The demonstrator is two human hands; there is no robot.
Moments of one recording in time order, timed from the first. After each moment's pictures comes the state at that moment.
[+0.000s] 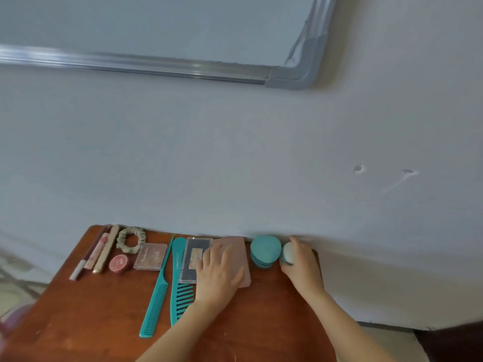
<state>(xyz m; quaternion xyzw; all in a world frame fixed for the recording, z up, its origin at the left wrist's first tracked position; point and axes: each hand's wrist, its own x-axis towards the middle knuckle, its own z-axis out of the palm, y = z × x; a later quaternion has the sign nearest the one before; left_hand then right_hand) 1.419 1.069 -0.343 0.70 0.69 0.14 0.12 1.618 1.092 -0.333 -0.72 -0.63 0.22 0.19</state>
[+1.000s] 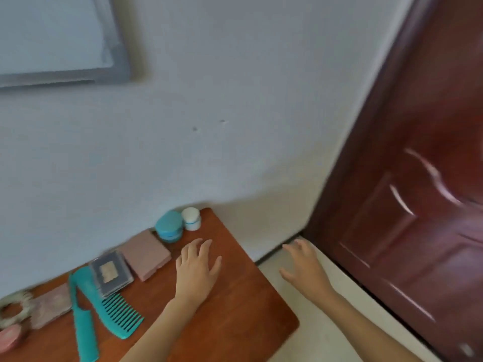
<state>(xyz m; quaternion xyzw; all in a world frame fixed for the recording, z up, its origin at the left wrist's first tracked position) 1.470 0.972 -0.307 0.86 0.43 0.19 0.20 1.654 0.816 -0.284 -0.87 -0.45 0.11 0.17</state>
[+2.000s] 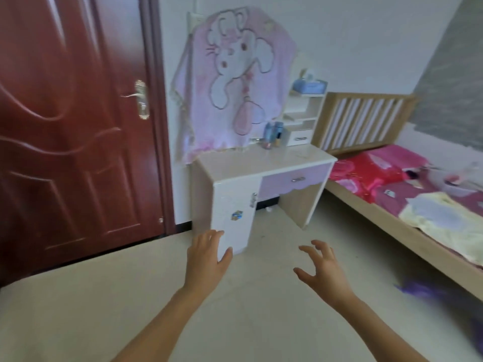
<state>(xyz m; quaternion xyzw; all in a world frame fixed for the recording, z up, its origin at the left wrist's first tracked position) 1.382 0.395 -0.233 0.87 -0.31 0.10 0.37 1.227 0.198 -0.208 -0.95 0.25 -0.09 0.14</state>
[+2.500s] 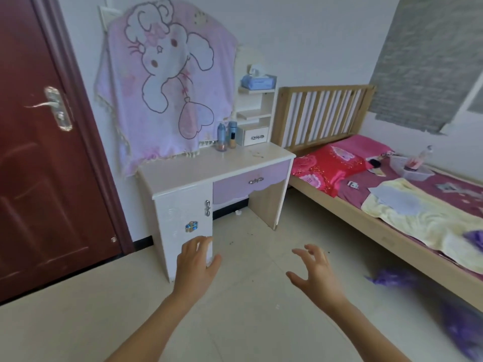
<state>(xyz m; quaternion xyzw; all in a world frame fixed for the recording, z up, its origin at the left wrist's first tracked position) 1.344 0.191 -0.247 0.86 -0.33 0.05 0.38 1.165 0.009 -0.227 -0.94 0.29 -0.11 0.17</state>
